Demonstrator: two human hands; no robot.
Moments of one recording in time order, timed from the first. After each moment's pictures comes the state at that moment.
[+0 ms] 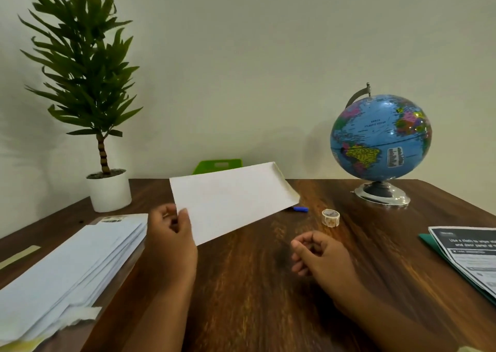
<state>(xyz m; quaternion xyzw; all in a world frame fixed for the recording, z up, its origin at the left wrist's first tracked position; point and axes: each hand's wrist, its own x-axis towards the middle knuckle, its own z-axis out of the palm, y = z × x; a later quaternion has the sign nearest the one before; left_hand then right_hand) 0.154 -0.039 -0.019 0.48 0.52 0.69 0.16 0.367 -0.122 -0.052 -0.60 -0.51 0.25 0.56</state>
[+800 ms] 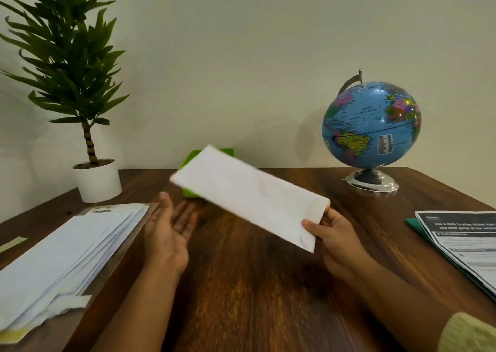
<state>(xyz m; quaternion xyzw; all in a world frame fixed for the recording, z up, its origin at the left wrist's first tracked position) 0.149 -0.022 -0.026 0.25 0.29 0.66 0.64 0.392 -0.116 -0.043 -0.49 -0.31 0.42 0.70</state>
